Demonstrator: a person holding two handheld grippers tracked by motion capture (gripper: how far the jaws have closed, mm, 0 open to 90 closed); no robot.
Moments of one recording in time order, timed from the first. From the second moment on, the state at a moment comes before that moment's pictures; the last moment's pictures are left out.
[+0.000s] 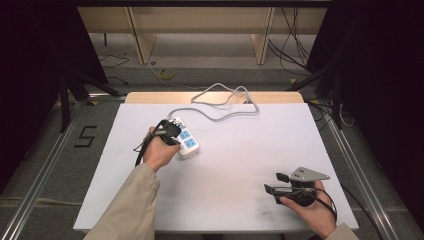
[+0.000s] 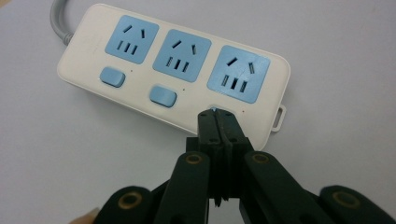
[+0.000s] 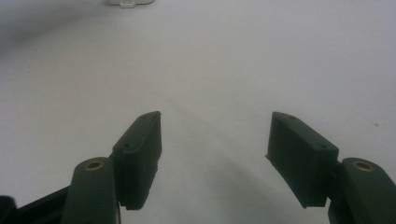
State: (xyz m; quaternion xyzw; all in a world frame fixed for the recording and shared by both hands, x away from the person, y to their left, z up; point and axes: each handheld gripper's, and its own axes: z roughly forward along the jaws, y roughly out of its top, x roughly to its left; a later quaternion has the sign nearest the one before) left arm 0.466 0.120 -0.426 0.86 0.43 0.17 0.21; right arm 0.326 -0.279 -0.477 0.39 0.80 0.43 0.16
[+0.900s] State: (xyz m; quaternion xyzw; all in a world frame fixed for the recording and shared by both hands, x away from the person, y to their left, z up) left arm 0.479 0.112 -0.429 0.86 0.44 0.16 0.20; right arm 0.326 -0.278 -0.477 0.39 0.80 0.43 0.16
